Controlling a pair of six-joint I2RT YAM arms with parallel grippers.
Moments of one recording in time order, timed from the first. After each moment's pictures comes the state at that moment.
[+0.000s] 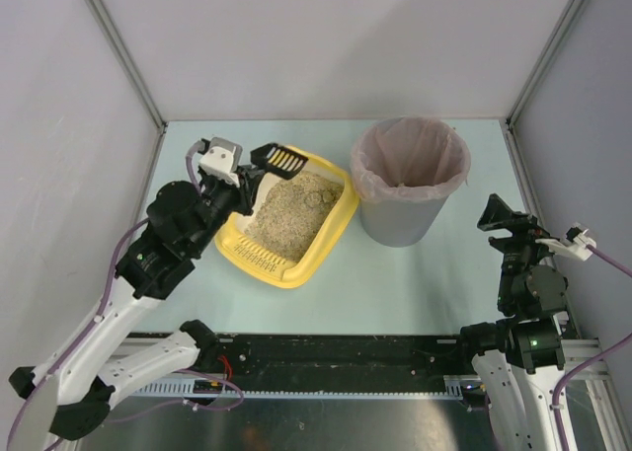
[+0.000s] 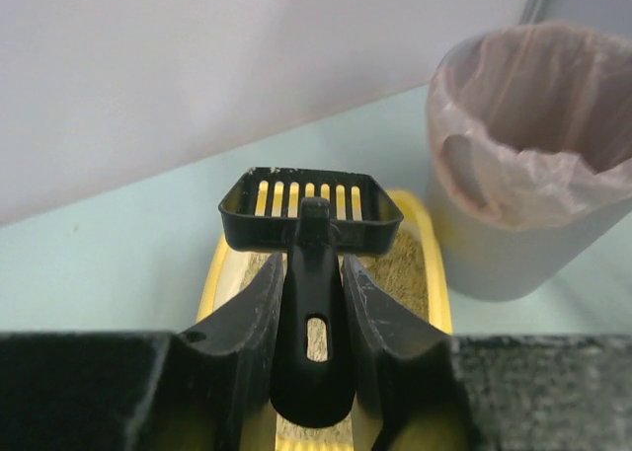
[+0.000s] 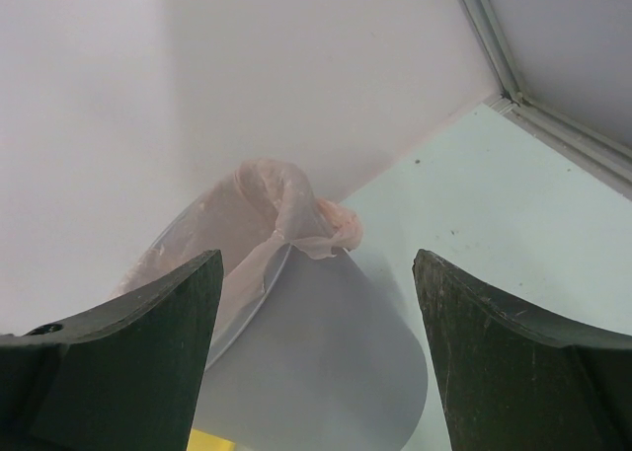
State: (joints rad) left arm -0.69 0.83 1.11 -0.28 -0.23 0.02; right arm 0.14 0.22 0.57 -0.16 0.41 0.58
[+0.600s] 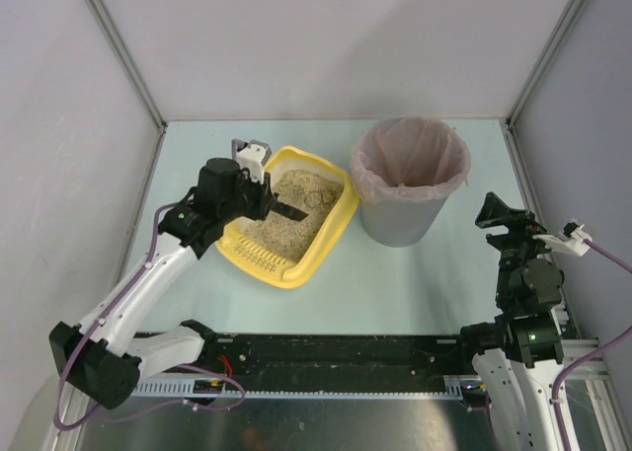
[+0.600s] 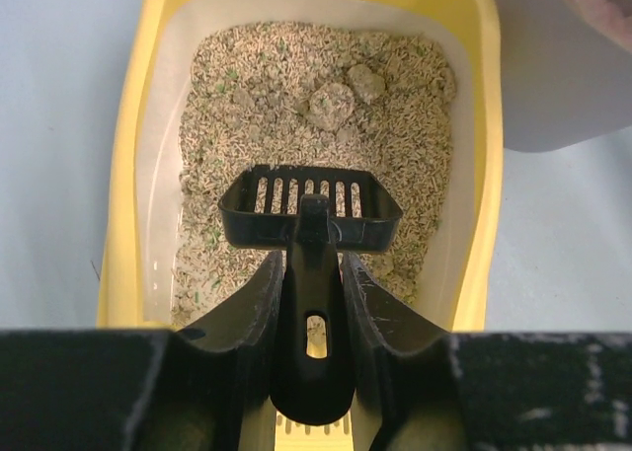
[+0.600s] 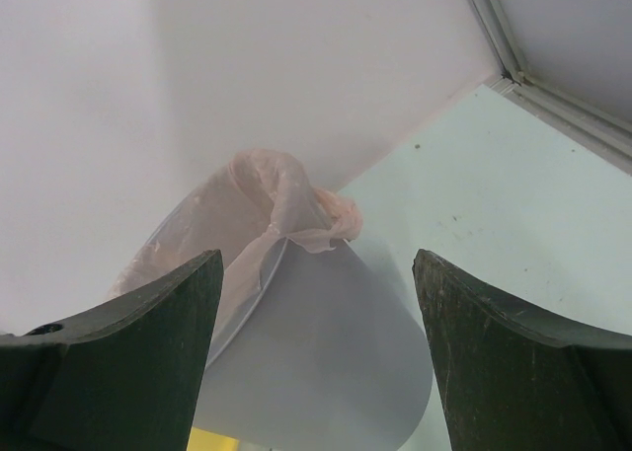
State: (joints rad) left arm -0.47 1.08 1.05 -0.49 0.04 -0.09; right arm 0.14 0.25 0.57 -0.16 0.41 0.62
